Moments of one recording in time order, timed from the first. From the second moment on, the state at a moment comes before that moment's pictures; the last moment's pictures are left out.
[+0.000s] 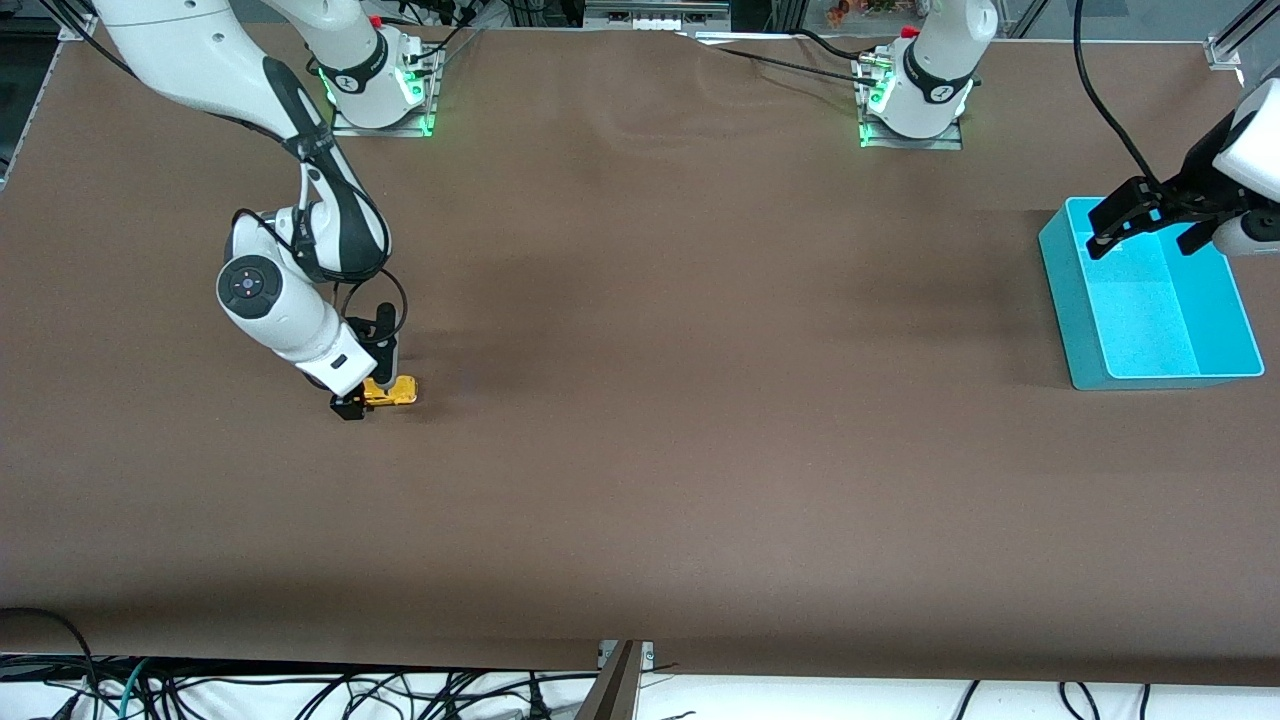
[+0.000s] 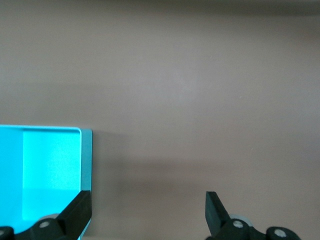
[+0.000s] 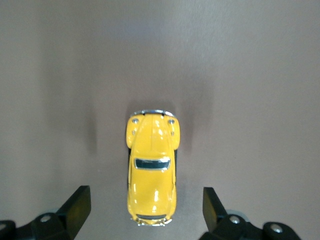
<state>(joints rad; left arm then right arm) 0.11 -0.06 -0.14 -1.65 0.01 1.68 -0.10 0.17 0.46 -0.02 -2.06 -0.08 2.57 -1.46</state>
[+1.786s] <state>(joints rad) -0.02 0.02 -0.05 -1.54 0.01 1.55 -0.10 0.18 0.47 0.01 -2.06 -0.08 2.59 -1.41</state>
